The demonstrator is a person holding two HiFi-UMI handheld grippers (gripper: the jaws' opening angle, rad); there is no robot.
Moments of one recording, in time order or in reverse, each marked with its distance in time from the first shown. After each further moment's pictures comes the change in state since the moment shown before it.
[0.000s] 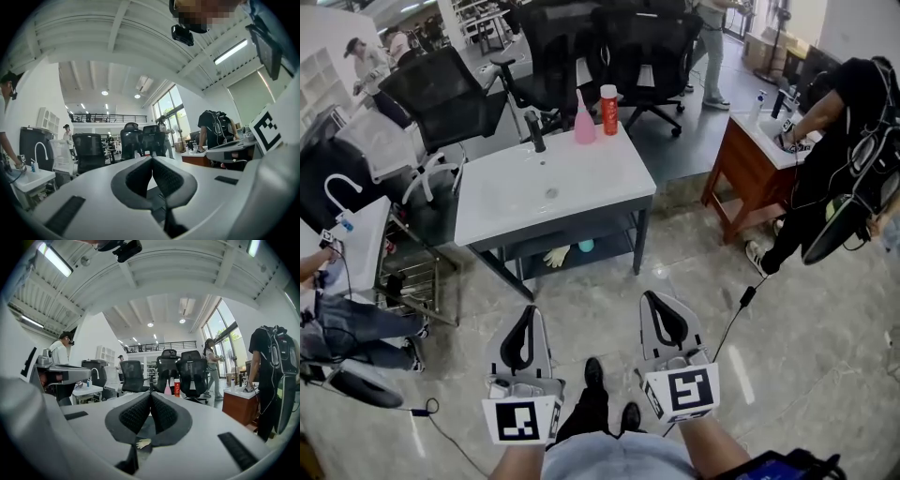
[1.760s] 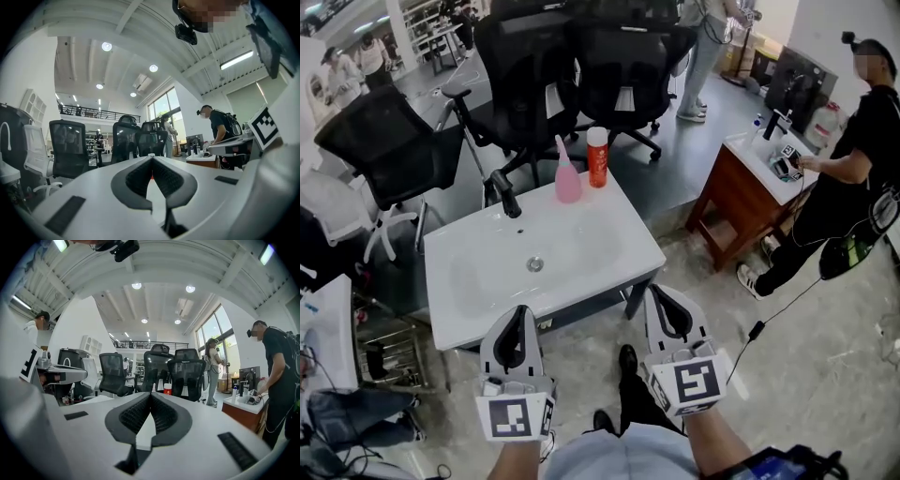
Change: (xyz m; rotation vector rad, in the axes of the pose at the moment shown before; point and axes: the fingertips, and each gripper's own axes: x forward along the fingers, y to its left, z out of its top) left arm 0.289 0.128 -0.044 -0.072 -0.025 -0.133; right arm 0.276 -0.091 0.029 -0.065 0.023 -0.156
